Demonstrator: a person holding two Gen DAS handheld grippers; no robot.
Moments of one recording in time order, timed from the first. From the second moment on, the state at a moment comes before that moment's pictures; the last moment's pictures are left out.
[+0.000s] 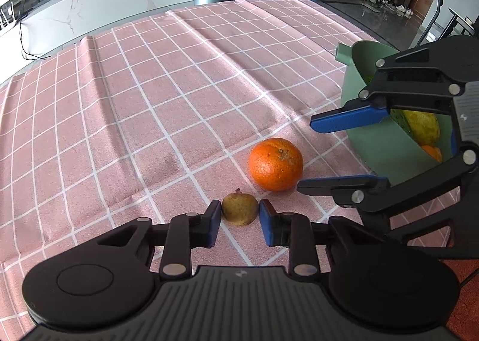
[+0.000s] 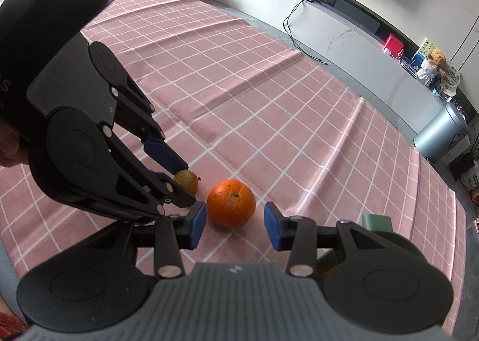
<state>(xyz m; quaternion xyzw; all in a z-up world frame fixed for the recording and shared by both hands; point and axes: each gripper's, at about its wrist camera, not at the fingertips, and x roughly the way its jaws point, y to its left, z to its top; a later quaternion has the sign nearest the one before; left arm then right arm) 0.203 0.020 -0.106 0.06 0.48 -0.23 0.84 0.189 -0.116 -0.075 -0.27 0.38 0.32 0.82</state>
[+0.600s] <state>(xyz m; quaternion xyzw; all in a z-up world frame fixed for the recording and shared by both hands) 0.207 0.044 -0.092 0.02 0.47 -0.20 0.86 0.212 -0.091 -0.092 -0.28 0.43 0.30 0.81</state>
